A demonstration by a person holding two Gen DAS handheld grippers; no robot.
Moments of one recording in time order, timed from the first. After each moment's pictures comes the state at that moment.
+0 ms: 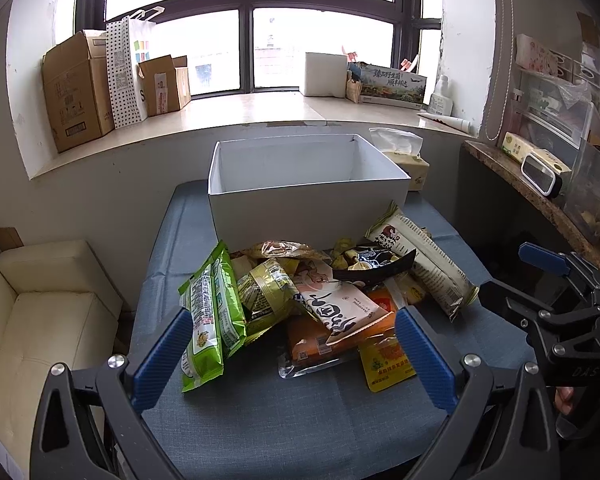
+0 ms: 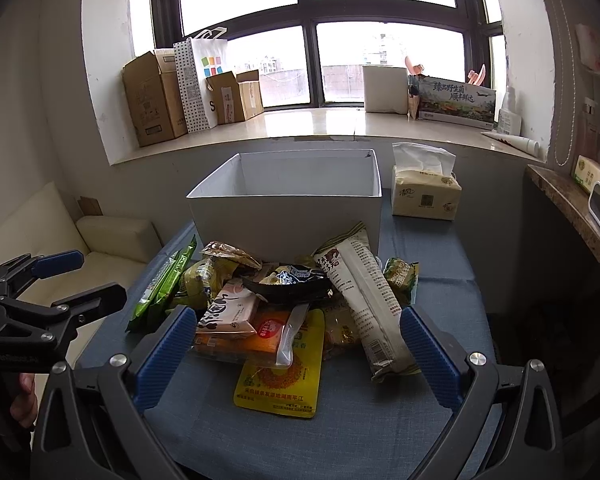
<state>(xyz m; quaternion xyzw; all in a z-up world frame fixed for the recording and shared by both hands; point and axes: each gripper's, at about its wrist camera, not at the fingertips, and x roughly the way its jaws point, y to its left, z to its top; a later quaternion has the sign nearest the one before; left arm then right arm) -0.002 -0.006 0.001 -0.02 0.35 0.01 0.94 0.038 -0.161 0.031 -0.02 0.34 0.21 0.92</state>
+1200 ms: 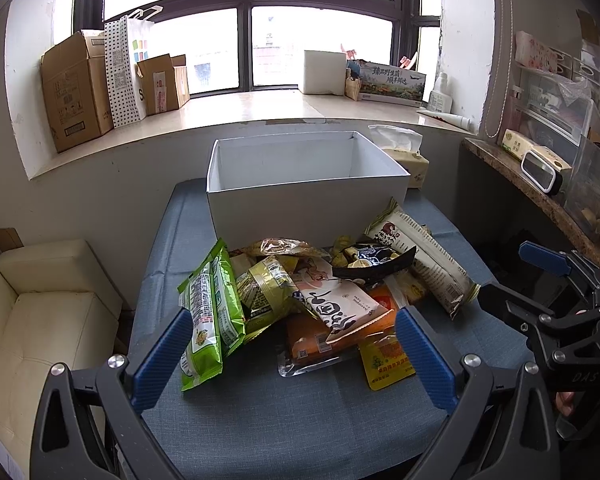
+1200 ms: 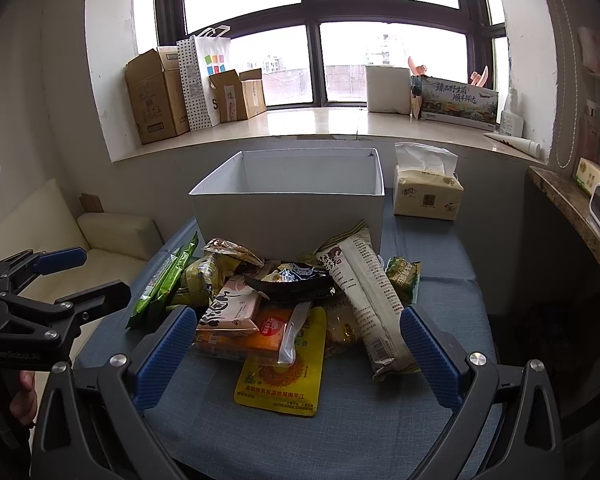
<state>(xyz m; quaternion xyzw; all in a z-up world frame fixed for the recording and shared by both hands) -0.001 -0.007 -0.001 -0.02 0.36 0.01 0.93 0.036 -0.159 0.031 -0.02 0.34 0.21 0.91</state>
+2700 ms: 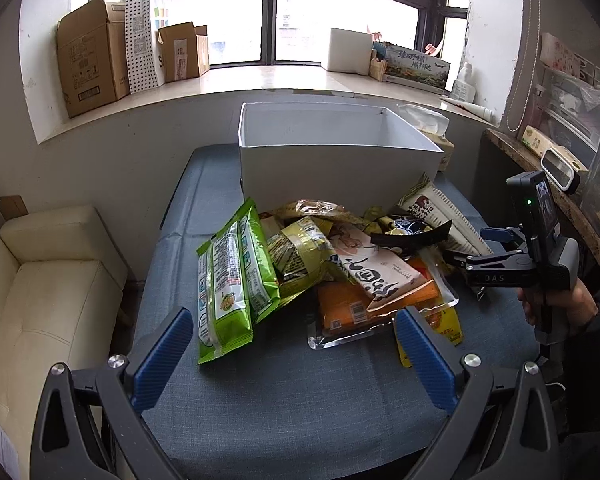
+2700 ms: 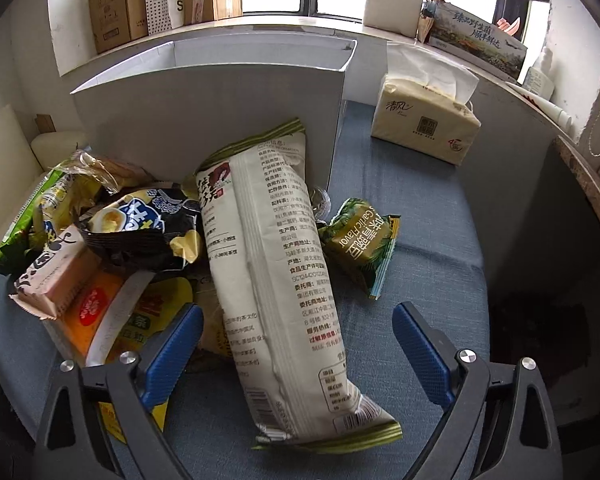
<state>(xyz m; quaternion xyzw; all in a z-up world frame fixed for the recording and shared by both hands) -0.005 0.028 -0.033 -0.05 0.39 0.03 0.92 0.163 -0.174 -0.079 -0.12 0.46 0.19 0.86</state>
